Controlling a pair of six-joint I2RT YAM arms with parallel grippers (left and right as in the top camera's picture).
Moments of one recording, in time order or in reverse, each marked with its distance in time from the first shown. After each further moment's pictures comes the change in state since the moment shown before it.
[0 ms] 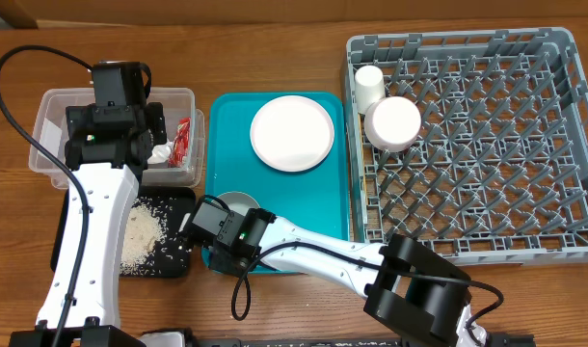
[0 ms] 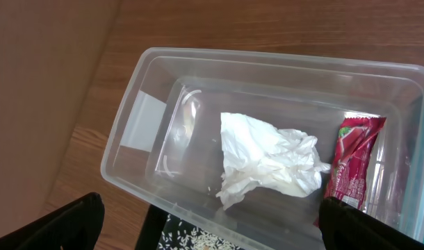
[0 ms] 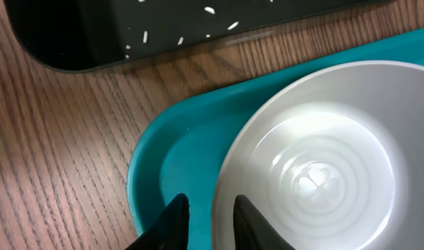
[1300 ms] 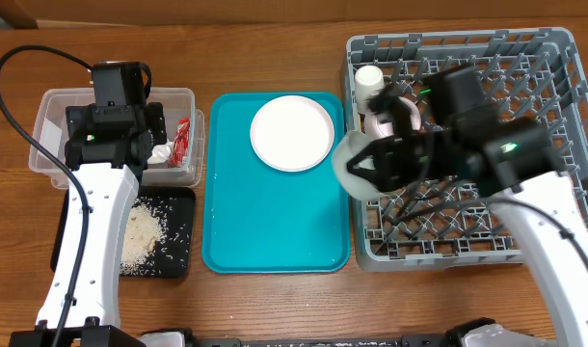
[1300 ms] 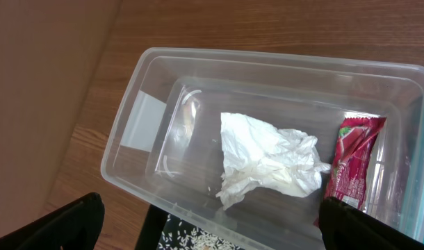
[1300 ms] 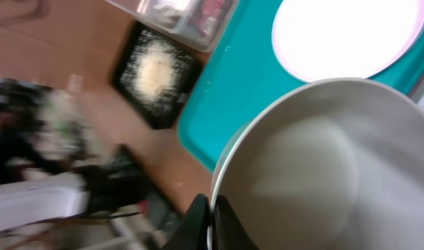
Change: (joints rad) left arm 0.000 0.000 0.000 0.000 0.000 0.000; right arm -0.845 -0.649 0.032 -0.592 -0.690 0.181
